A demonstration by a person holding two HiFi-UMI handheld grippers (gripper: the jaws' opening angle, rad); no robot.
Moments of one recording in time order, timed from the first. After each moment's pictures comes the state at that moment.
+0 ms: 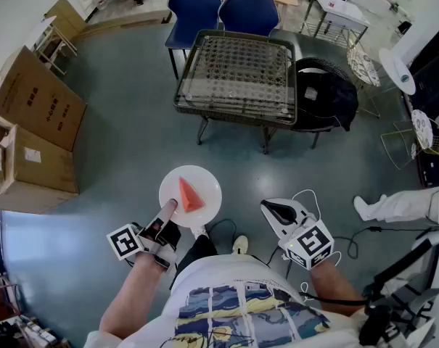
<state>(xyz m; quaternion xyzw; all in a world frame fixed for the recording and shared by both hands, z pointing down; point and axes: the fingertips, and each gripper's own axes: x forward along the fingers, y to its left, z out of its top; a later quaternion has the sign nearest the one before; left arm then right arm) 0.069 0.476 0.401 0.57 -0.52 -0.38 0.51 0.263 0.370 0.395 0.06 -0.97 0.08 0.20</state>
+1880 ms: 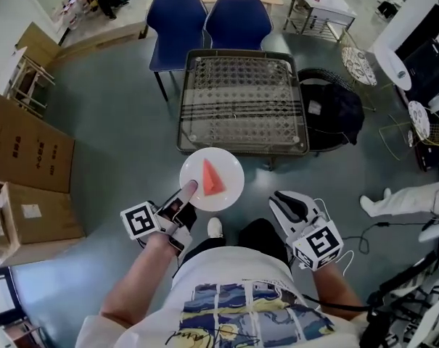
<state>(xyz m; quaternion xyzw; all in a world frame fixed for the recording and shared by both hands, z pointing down) -0.081 0.246 0.390 0.64 -0.44 -0.32 0.55 0.107 0.212 0.360 0.19 -0.96 0.06 0.19</state>
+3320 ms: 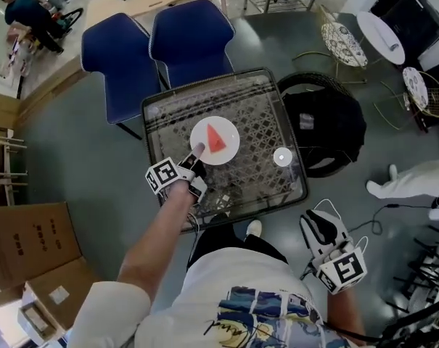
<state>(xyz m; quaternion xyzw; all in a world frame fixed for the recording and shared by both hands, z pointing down) -0.142 -0.220 0.584 0.65 -0.43 -0.21 0.59 0.136 -0.057 0.381 0.37 -0.89 0.15 0.22</state>
